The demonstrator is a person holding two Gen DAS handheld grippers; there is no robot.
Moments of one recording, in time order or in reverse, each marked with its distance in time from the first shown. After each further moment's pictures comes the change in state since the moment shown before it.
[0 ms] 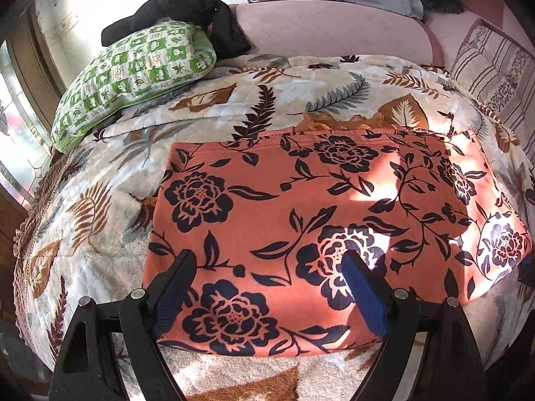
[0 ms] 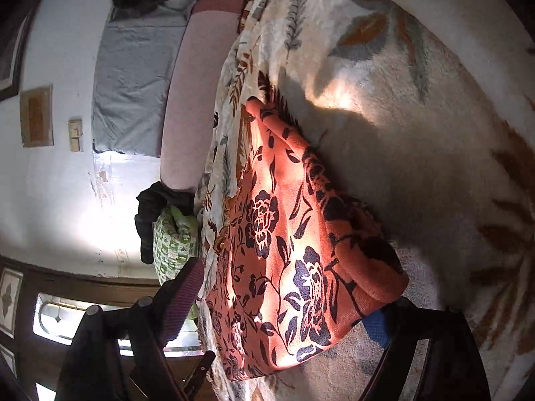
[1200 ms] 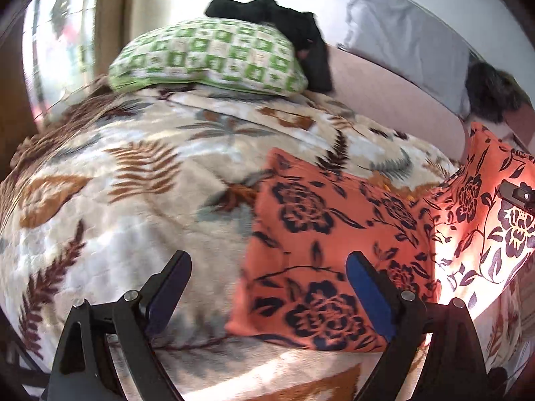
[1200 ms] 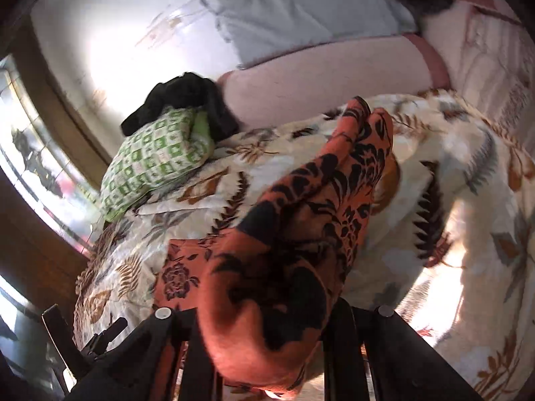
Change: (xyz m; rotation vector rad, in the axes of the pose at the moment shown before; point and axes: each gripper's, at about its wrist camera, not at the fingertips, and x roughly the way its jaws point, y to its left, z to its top) left arm -0.025 0.153 -0.052 -0.431 -0.158 -0.072; right arm 0.083 0.235 -0.122 -0.894 0.028 -0.275
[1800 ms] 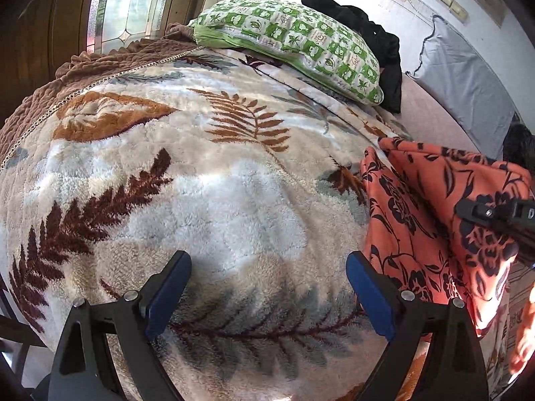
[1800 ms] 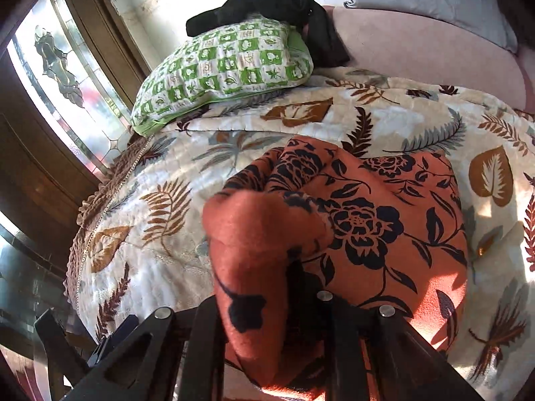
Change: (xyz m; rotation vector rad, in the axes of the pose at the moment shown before) left arm 0.016 0.100 -0.038 -0.226 0.009 0.012; right arm 0.113 0.158 -0.061 -0.196 0.229 0.048
